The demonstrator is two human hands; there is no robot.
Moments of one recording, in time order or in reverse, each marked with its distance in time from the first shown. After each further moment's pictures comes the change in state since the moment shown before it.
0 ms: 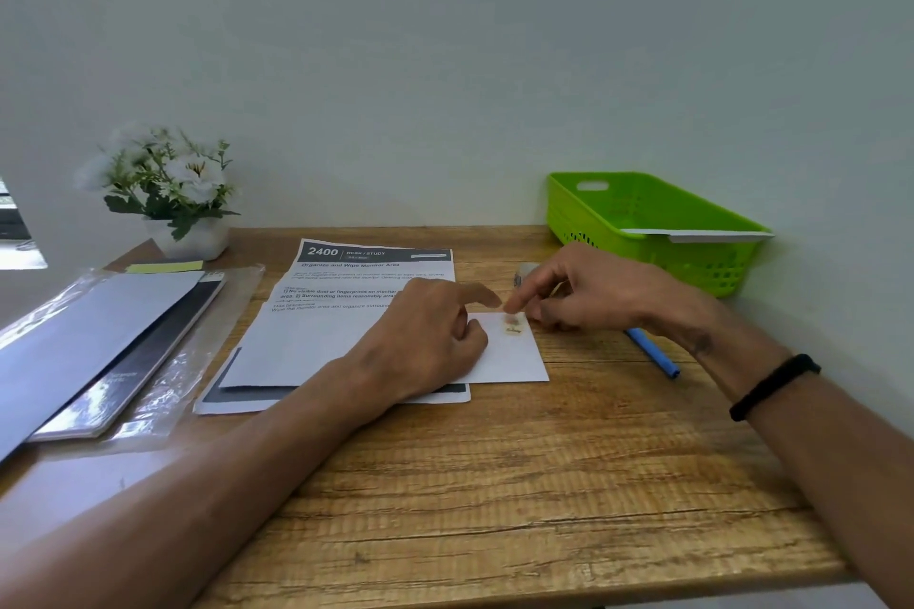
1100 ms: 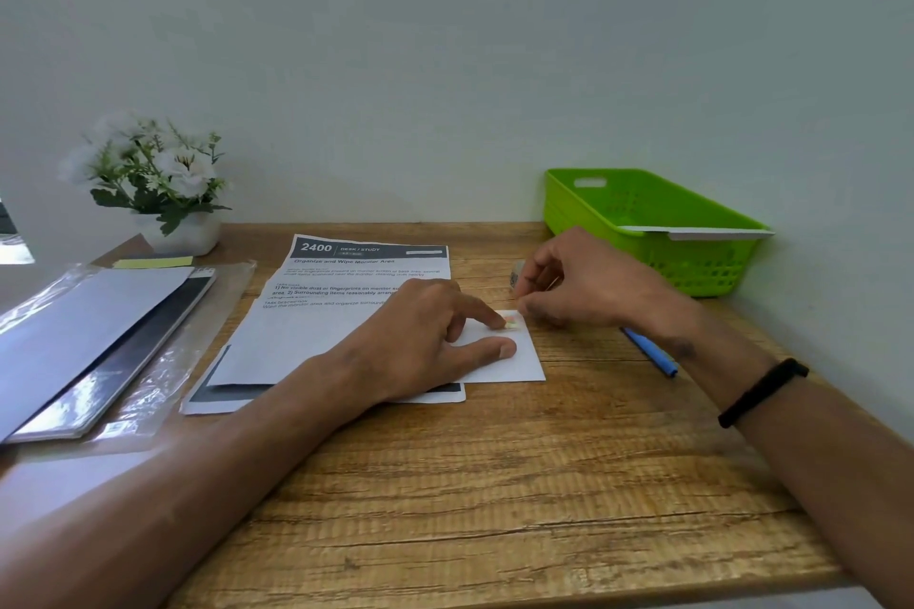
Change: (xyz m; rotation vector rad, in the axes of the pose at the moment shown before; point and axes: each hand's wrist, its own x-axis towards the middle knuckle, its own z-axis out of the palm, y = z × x) left_hand -0.004 -0.004 -0.006 0.002 -0.083 0.065; right_hand 0.005 -0.004 0.009 -0.028 0.223 0.082
